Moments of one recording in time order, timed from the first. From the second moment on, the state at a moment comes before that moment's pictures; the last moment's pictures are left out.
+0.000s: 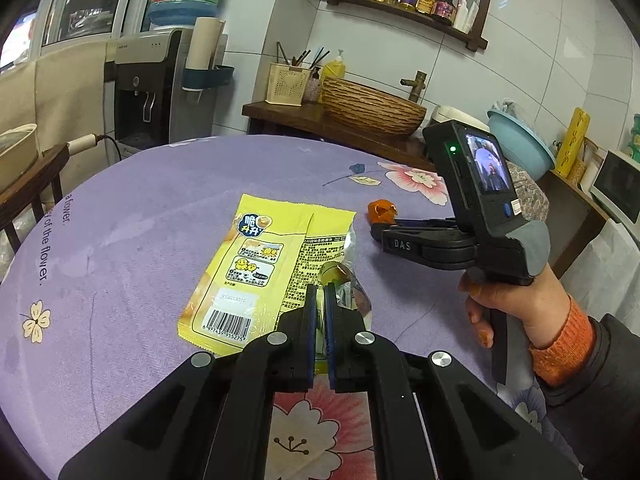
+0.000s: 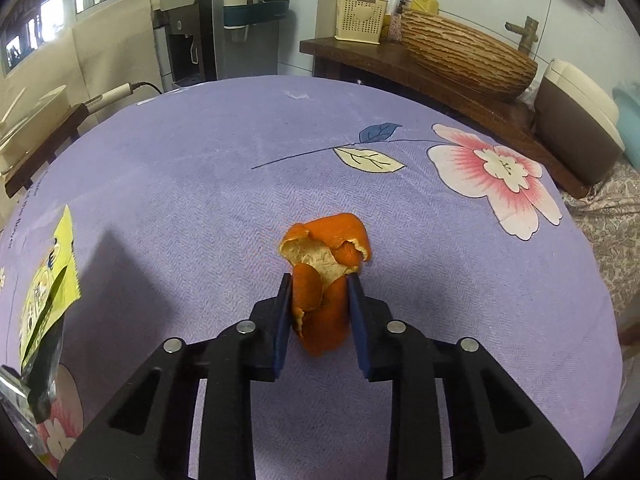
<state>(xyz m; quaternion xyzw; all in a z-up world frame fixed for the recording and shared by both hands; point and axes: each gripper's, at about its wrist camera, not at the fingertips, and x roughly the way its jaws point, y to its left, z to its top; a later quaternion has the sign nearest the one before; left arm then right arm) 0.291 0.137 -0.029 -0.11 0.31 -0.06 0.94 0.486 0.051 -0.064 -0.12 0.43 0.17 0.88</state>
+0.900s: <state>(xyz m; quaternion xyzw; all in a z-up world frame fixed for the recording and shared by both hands) 0.292 0.119 -0.037 -0.06 0.32 -0.04 0.95 0.277 -0.103 -0.008 -0.07 0.35 0.21 0.91</state>
